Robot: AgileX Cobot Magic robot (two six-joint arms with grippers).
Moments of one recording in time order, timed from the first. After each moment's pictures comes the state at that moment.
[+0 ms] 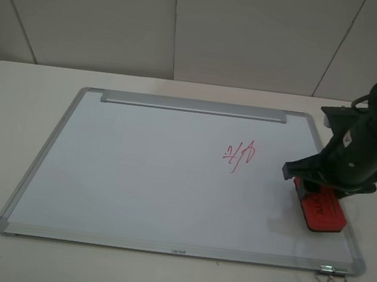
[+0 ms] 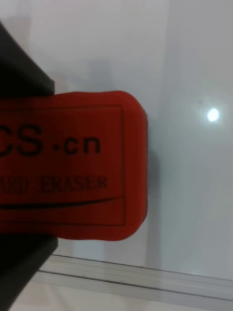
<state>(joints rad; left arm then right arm) -0.02 -0.01 -0.50 -0.04 1.06 0.00 0.29 1.62 -0.75 -0.24 0.66 0.42</state>
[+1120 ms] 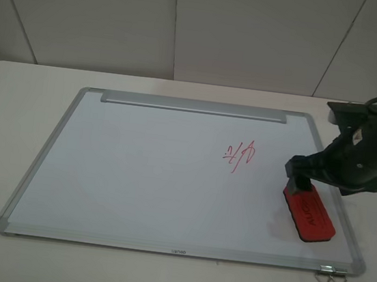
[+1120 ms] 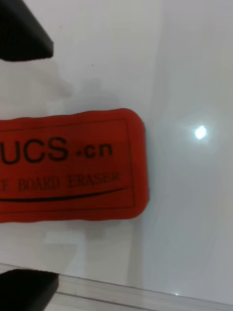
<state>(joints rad) -0.02 -0.01 -0.50 -0.04 1.06 0.00 0.23 1.52 -0.71 -0.13 0.61 0.27</state>
